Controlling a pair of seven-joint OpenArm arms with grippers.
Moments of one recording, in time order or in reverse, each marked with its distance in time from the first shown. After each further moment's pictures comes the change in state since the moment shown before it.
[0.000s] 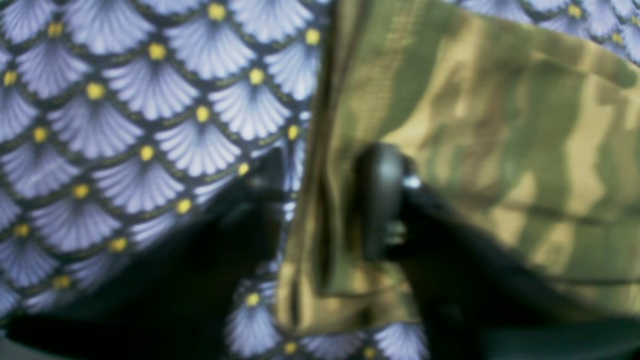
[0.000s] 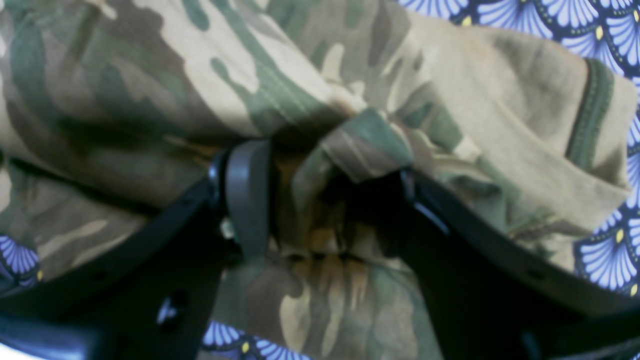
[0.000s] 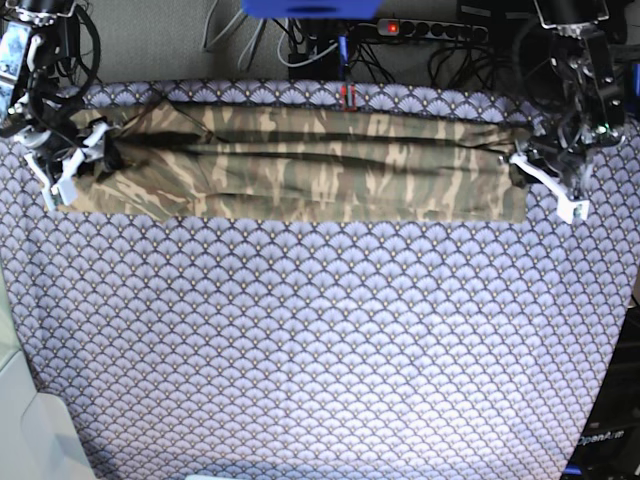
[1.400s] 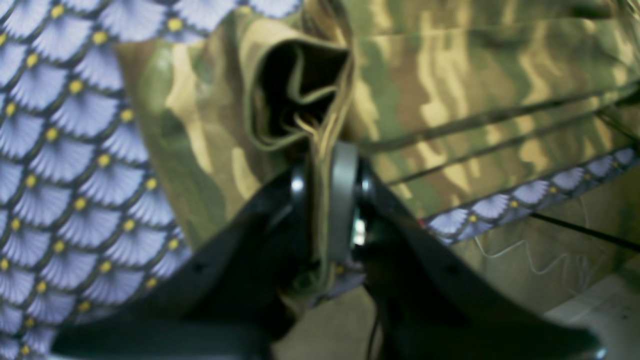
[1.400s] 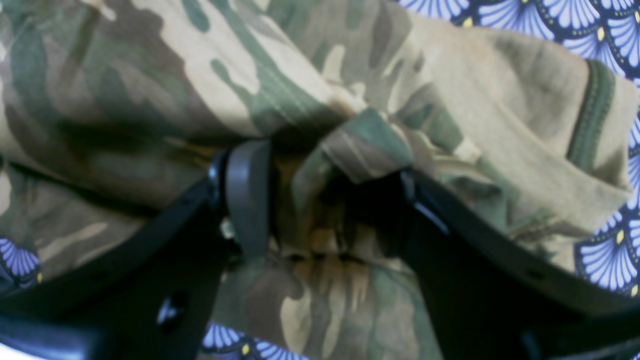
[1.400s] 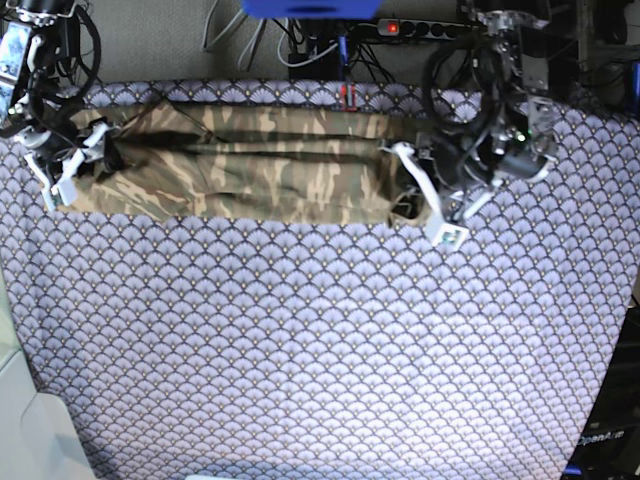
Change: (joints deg) left arm -3.6 12.3 20.1 25.9 3.3 1.4 24.6; right arm 0.2 0.0 0.0 -0.2 0.0 0.0 0.0
